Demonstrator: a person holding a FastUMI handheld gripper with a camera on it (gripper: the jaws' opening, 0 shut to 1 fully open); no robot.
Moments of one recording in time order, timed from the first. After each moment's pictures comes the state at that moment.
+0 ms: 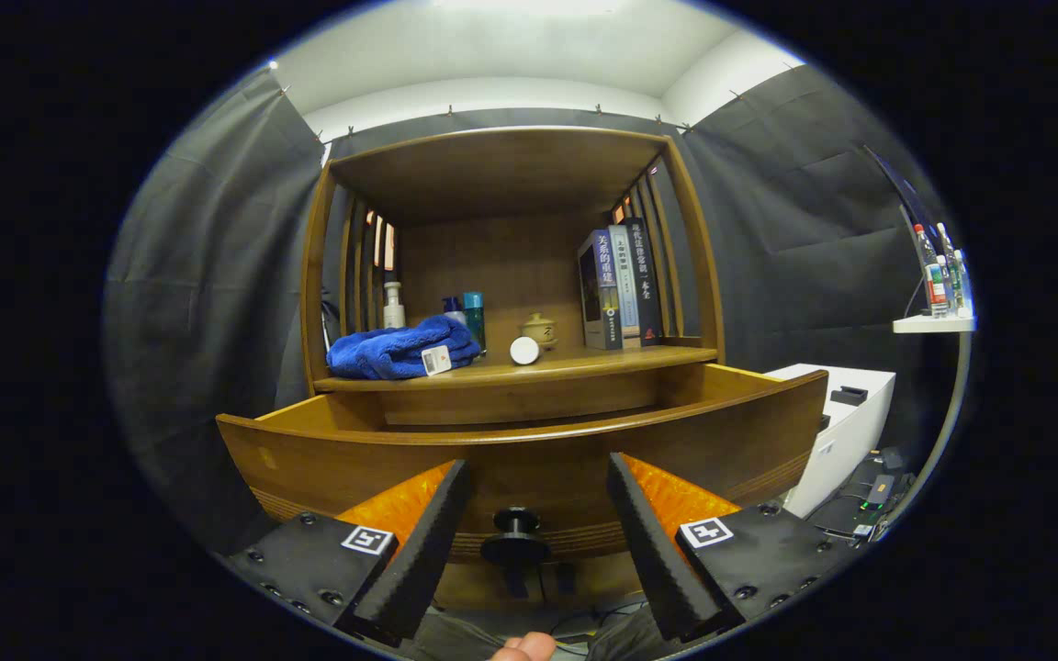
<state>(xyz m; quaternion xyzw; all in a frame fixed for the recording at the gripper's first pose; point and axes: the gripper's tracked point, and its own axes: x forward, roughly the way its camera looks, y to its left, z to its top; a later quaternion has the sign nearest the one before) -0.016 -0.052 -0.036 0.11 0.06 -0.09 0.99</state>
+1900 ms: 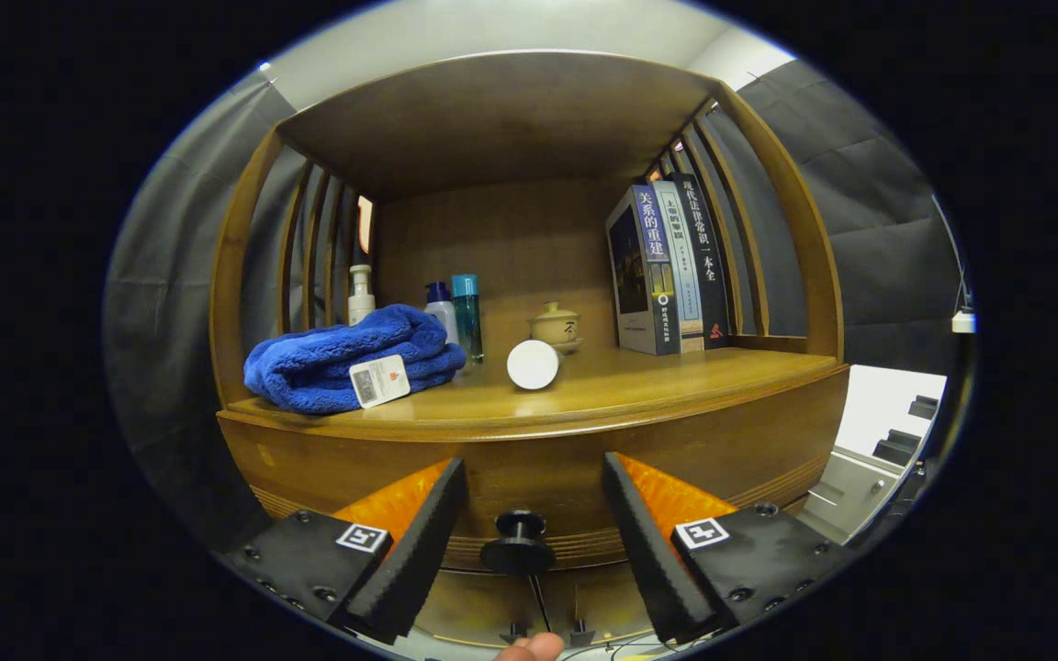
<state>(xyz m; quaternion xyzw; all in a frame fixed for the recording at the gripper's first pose) 0.064 -0.097 -0.140 0.11 0.08 -0.08 0.99</state>
